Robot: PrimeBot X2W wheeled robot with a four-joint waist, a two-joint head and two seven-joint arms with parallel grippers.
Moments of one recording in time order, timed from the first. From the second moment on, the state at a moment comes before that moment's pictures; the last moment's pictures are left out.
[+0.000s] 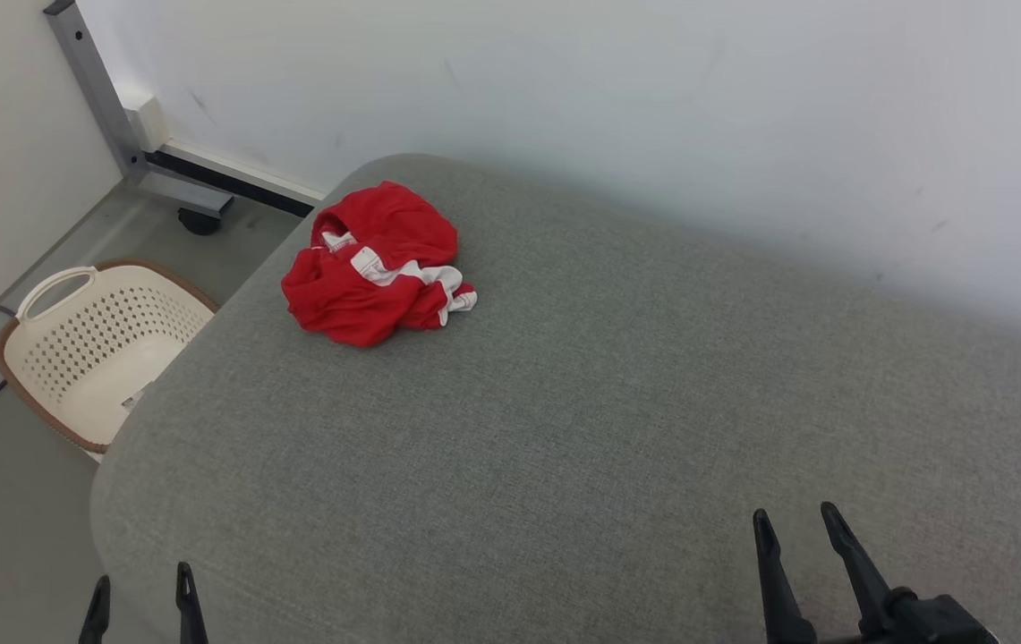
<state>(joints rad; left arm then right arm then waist) 0.12 0.05 0.13 0.12 -0.06 -0.02 -0.26 0.10 -0.05 0.05 0.14 0.14 0.13 -0.26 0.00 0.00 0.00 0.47</state>
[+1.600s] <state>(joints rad) -0.87 0.45 0.28 0.93 -0.26 -0.12 -0.12 -0.24 -0.05 0.14 0.07 0.13 0.13 -0.26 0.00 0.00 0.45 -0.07</state>
